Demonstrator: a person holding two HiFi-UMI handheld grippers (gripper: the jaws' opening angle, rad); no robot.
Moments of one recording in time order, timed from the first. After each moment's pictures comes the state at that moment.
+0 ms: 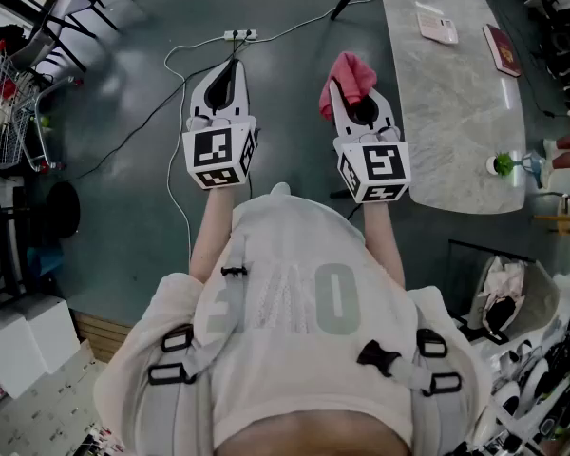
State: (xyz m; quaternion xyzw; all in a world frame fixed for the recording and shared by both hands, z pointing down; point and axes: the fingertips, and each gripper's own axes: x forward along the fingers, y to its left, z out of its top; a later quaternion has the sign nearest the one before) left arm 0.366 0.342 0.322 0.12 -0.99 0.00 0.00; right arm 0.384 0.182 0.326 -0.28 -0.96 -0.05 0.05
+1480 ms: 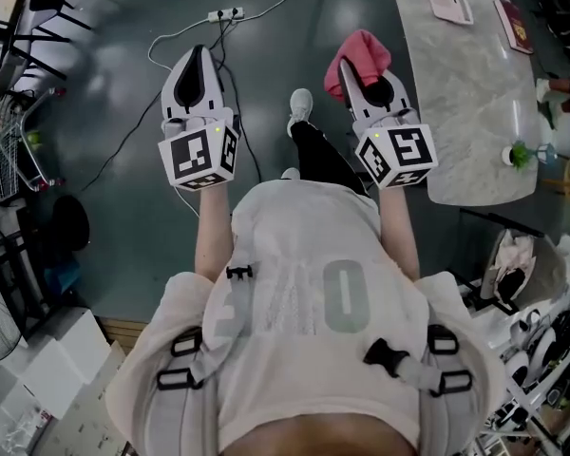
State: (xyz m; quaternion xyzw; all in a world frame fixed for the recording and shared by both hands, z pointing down) left arm 0.254 0.410 0.333 0.10 -0.99 -0.01 -0.03; right arm 0.272 0.198 0.355 -0.27 -0.96 0.03 0.08
